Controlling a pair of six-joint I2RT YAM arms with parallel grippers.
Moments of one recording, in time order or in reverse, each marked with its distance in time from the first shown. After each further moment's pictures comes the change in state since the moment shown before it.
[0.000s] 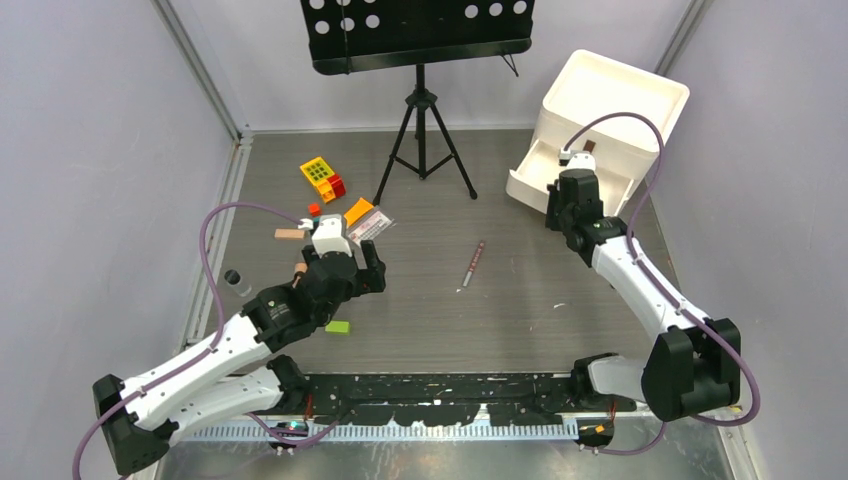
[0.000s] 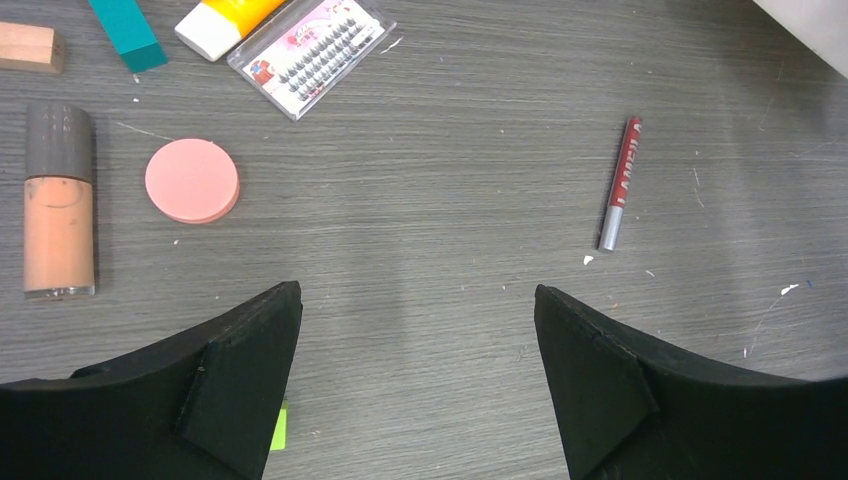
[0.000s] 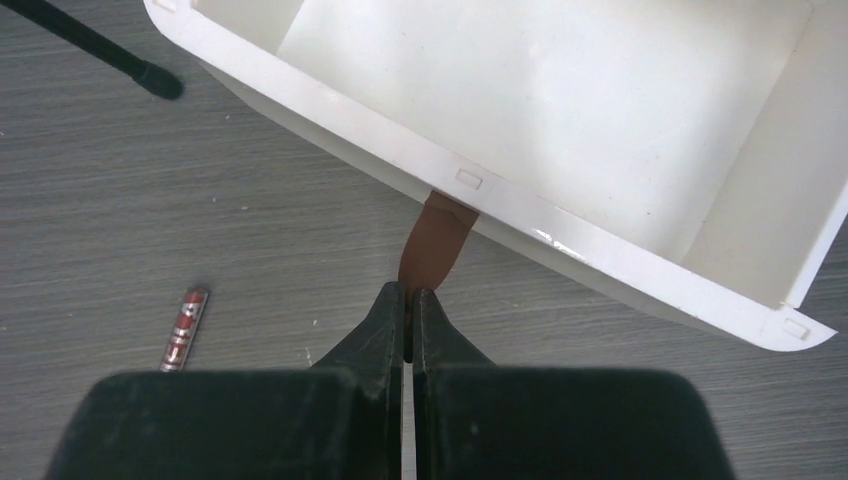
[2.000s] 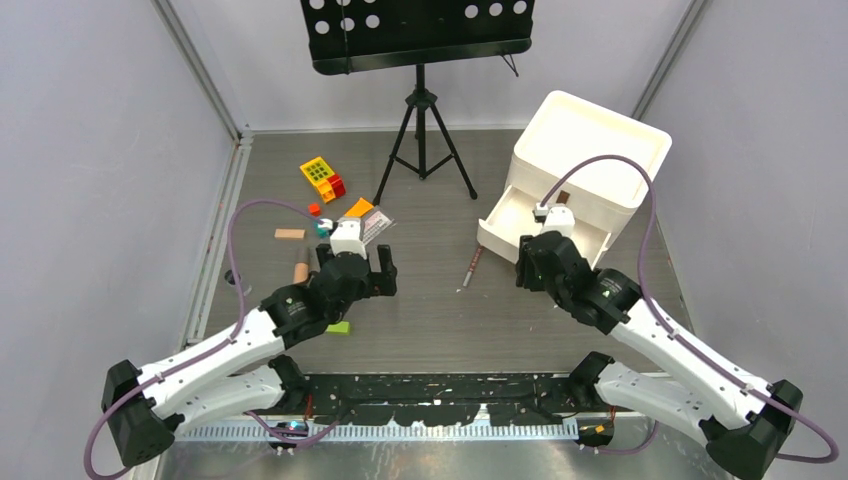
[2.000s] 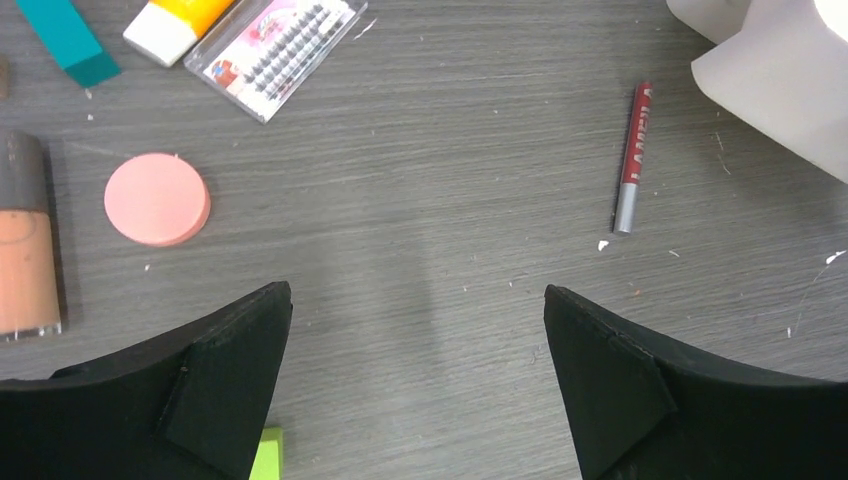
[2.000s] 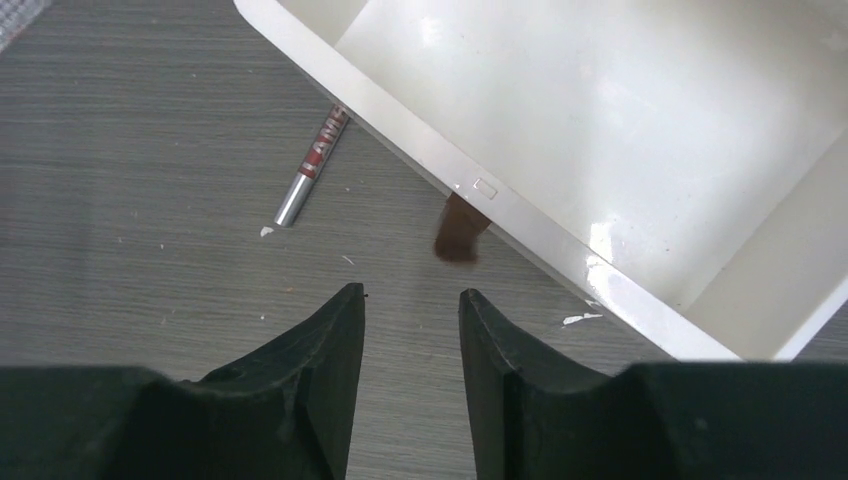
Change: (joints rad) left arm 0.000 0.076 -0.056 0.126 0.043 0.068; right arm 0.520 -0.395 -0.116 -0.399 0.194 0.330
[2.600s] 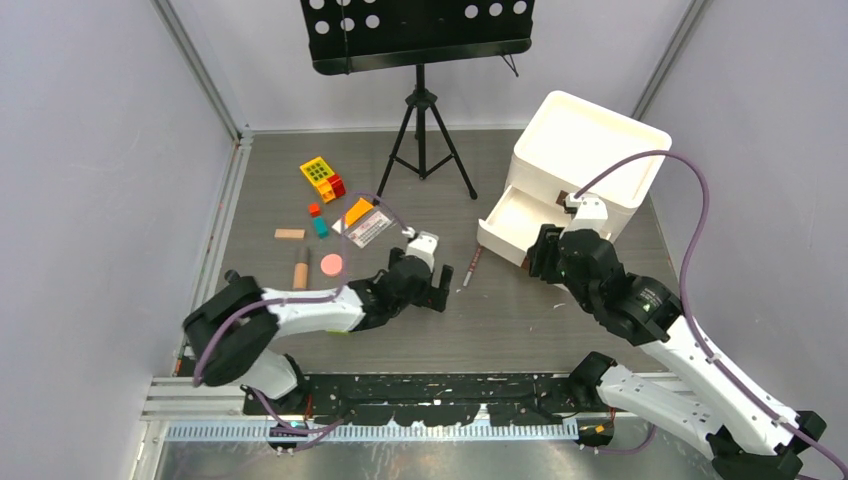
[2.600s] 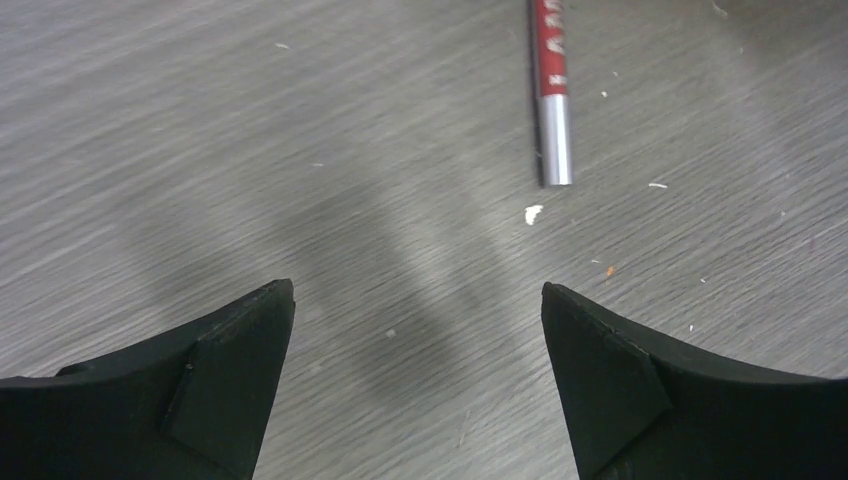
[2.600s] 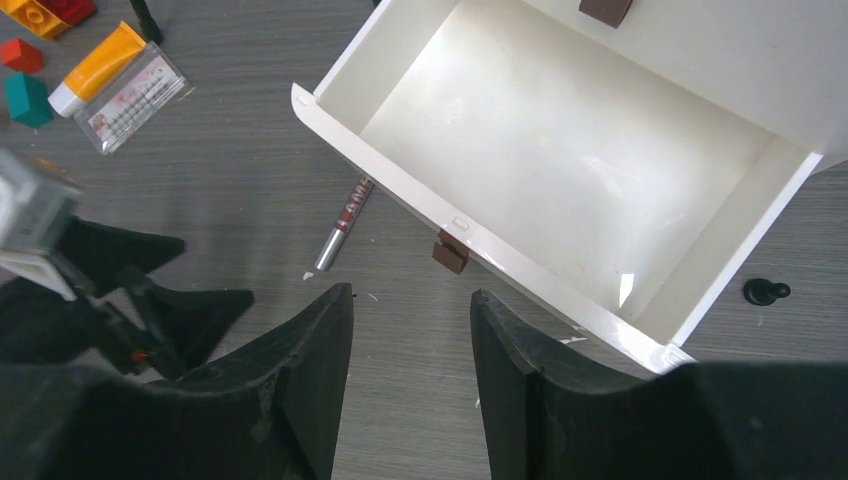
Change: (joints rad) left arm -0.073 0.558 -0.015 0.522 0.193 0.170; right arm 0.000 -0.125 0.135 -0.086 0.040 -0.006
